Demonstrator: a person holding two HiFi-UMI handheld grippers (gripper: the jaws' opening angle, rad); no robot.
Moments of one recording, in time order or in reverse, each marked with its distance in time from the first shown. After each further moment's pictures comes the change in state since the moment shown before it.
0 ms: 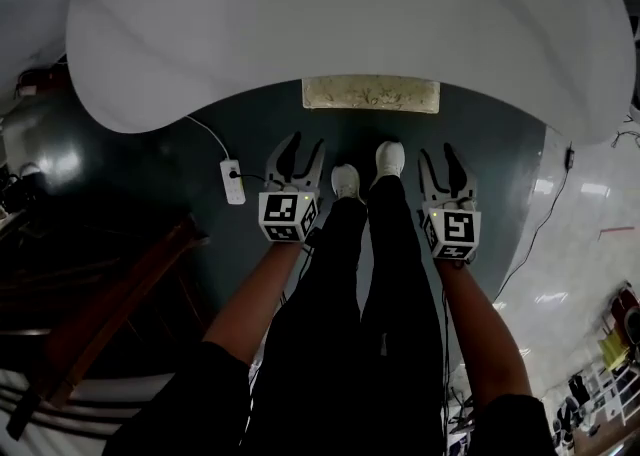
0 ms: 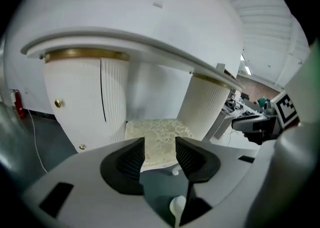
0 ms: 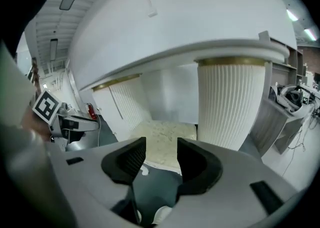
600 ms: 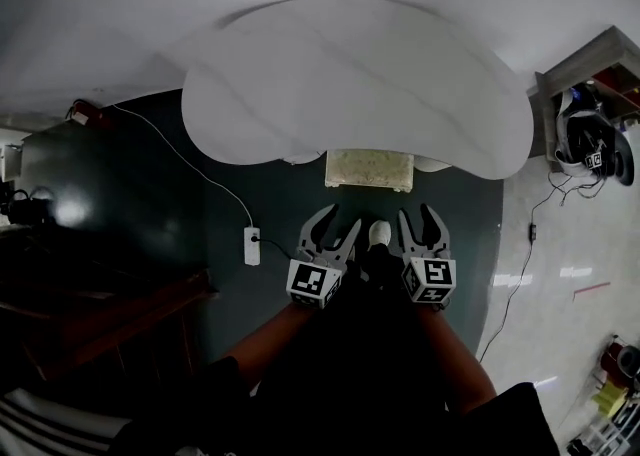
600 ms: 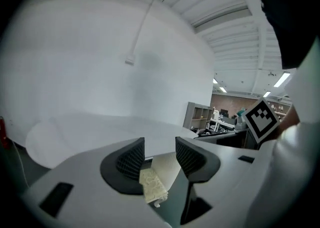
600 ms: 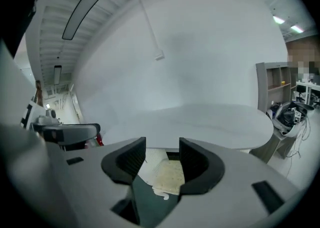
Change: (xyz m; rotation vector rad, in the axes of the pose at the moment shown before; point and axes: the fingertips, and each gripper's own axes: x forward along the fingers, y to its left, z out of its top) left arm -0.234 -0.149 0.228 0.133 -0.295 -0.156; right arm -0.191 0.093 0.228 0.083 -0.219 0.045
